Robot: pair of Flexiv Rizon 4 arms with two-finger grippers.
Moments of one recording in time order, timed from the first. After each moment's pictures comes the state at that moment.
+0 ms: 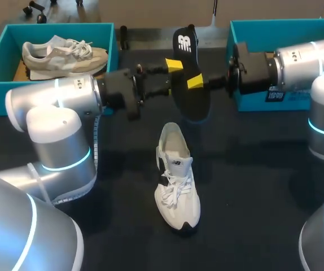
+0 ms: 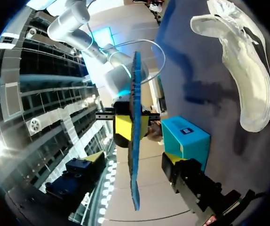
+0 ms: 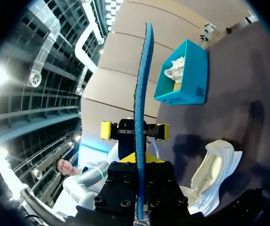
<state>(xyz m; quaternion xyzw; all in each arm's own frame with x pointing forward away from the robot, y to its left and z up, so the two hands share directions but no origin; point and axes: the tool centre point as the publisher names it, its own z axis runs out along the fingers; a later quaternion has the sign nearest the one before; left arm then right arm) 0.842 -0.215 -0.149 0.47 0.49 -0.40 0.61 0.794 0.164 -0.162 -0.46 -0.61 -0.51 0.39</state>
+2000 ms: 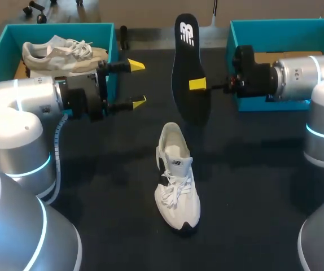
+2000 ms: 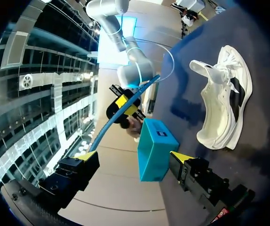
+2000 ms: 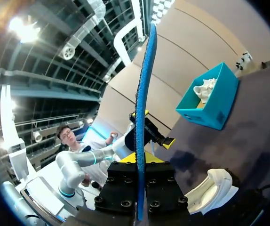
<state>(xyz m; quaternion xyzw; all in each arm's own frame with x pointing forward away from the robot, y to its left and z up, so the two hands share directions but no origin) 0.841 -0.129 -0.177 0.38 0.62 -0.46 0.51 0.791 0.163 -0.159 -0.31 -0.64 -0.62 0.33</state>
